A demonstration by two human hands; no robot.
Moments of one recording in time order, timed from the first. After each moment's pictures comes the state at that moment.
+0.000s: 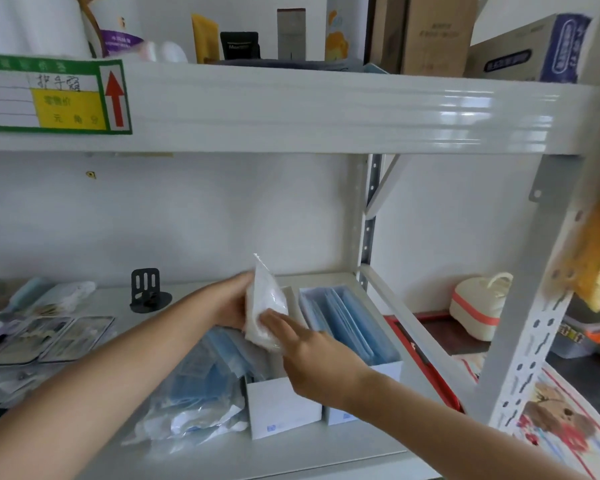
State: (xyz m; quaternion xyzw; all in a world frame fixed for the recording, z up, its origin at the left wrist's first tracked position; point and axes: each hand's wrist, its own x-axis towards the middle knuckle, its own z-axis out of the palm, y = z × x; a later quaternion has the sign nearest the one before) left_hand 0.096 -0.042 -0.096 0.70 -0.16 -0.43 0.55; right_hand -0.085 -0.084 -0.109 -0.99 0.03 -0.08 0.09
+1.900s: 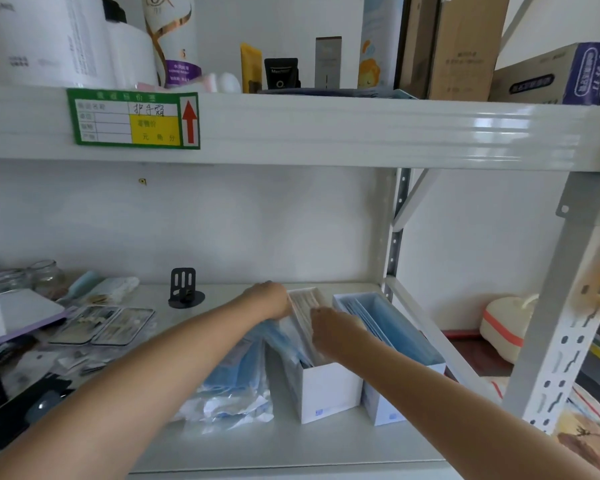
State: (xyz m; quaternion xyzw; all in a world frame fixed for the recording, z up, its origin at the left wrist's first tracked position) left_hand 0.091 -0.044 -0.102 0.94 -0.32 -0.06 0.03; right_hand -0.023 -0.117 -0.122 -0.99 0.15 0.01 -0.04
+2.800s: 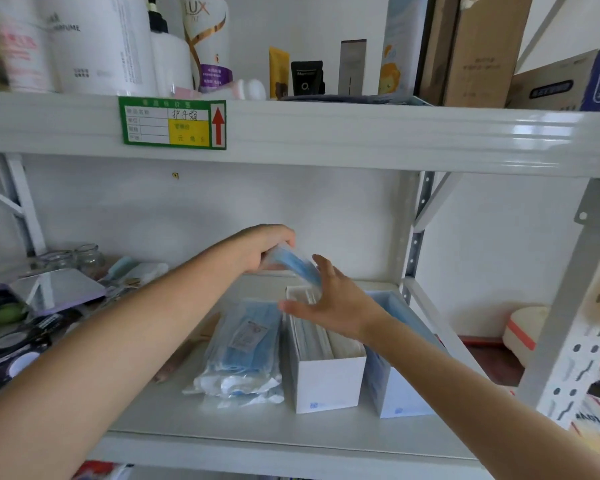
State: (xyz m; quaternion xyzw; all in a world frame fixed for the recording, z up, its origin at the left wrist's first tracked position) left_hand 0.056 0.007 -0.010 0.79 -0.15 -0.21 0.55; right_hand -0.061 -0.085 -0.067 -0.95 0.09 -0.13 0.26
